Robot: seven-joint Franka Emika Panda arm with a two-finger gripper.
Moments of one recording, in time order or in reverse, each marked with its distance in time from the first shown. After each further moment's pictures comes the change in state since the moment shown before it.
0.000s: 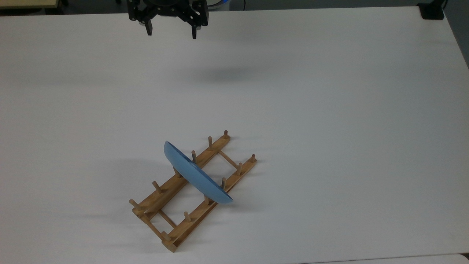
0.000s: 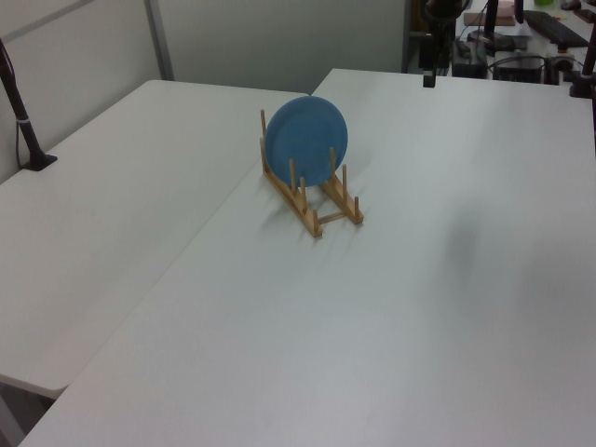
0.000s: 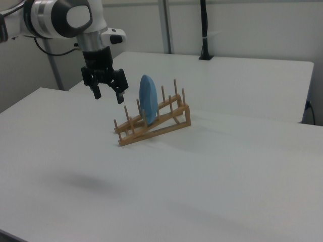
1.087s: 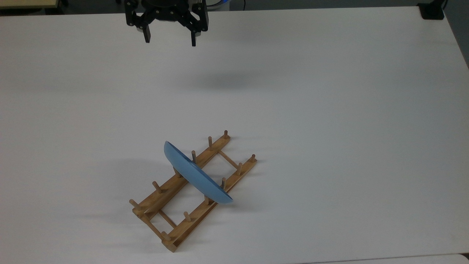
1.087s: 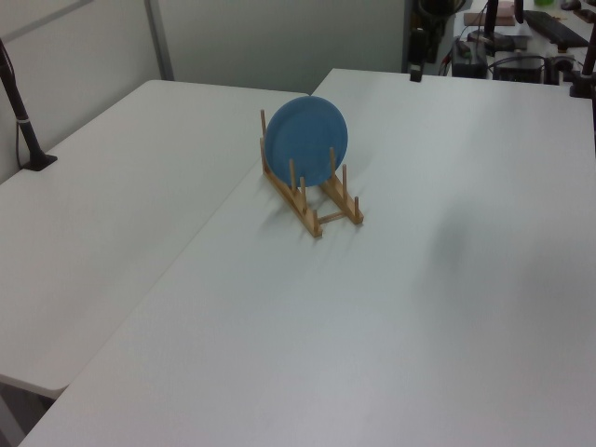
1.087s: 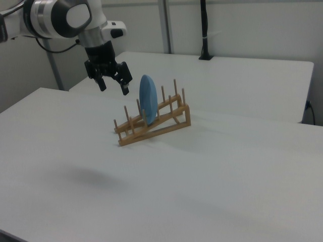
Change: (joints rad) arm 0.002 0.001 0.001 0.001 0.000 0.128 0.000
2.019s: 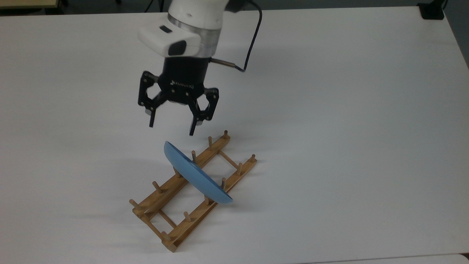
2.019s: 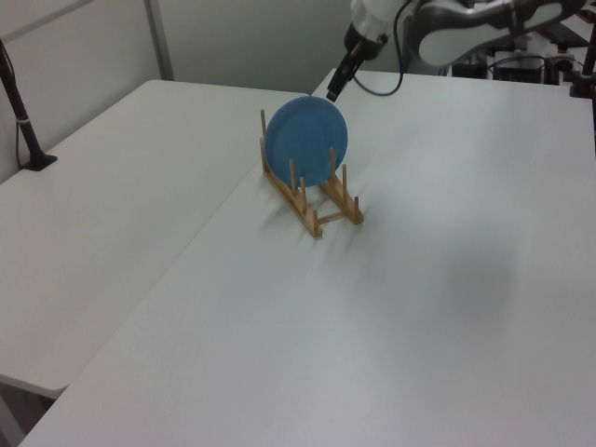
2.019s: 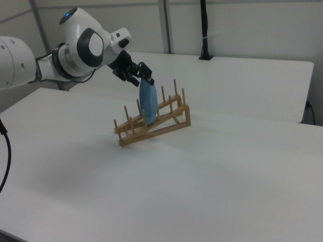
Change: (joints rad) arm 0.058 0.243 0.012 0.012 -0.410 0.614 0.302
